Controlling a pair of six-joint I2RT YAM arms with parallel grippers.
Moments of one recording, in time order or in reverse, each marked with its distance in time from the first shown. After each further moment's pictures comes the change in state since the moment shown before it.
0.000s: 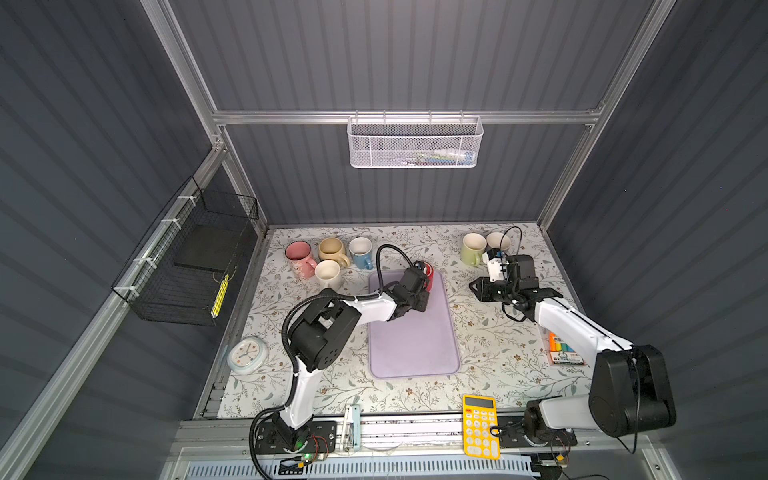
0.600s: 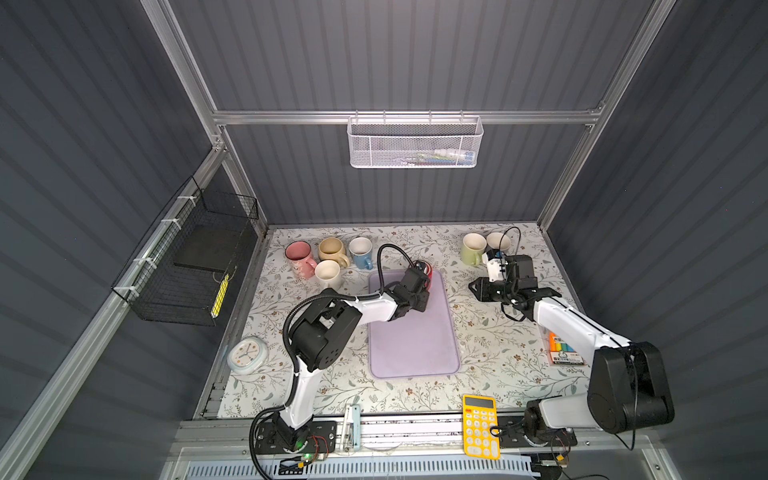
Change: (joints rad) left arm 0.000 0.001 0.002 -0.001 -0.035 0.026; right arm -0.001 0.013 0.000 0.007 -0.001 0.010
